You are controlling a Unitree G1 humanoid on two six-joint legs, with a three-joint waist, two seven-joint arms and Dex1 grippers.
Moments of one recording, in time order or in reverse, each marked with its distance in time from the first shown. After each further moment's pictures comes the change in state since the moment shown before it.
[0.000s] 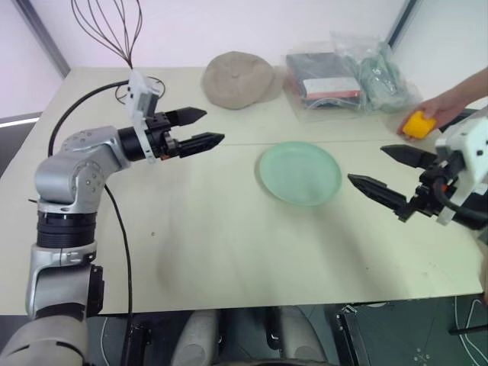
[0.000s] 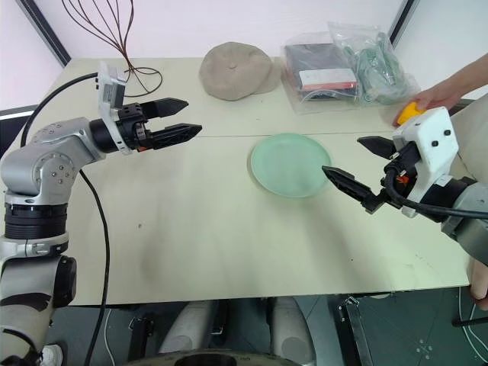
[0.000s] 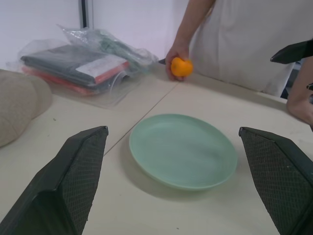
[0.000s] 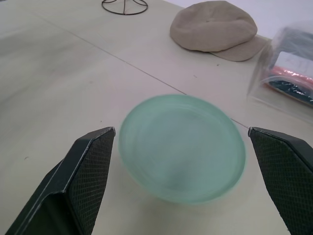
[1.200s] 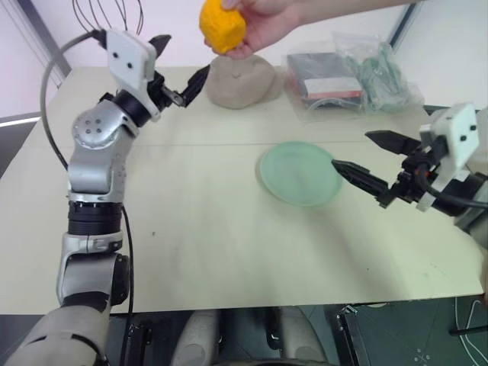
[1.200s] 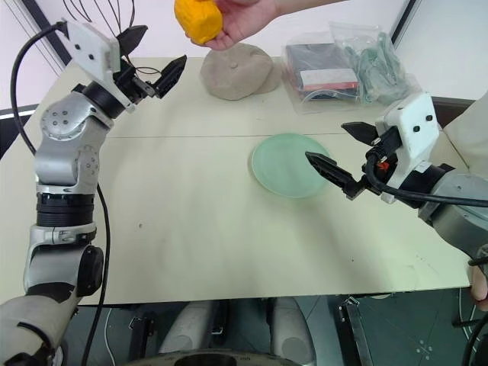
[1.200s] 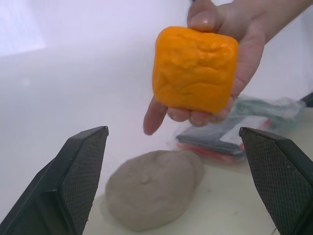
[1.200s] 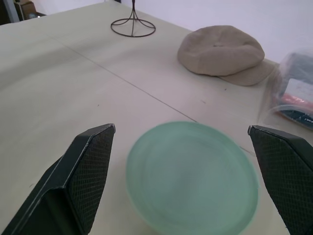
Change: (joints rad) left arm -0.094 -0.156 -0.013 0.127 0.384 -0.593 0.394; right arm -0.164 0.032 0.142 0.012 0.026 -0.019 -0.110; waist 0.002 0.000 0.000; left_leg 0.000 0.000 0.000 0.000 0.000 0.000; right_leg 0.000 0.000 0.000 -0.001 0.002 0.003
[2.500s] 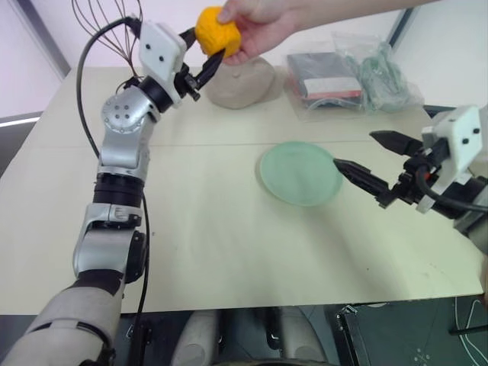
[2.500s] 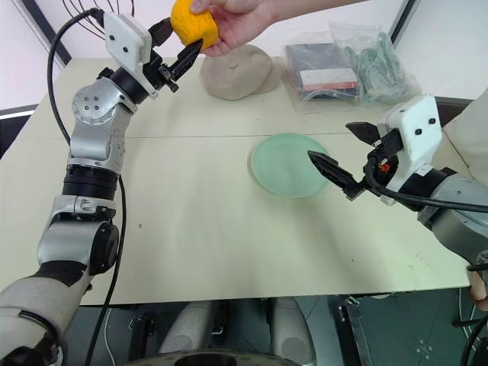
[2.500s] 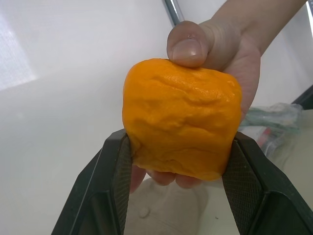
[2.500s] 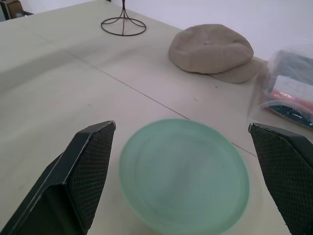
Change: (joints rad) left arm -0.181 -0.073 -0.038 0.364 0.079 -0.286 -0.056; right arm 0.039 0.020 -0.030 -0.033 0.007 0.000 -0.052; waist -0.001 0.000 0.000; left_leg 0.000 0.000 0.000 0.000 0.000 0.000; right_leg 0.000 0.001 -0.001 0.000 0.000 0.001
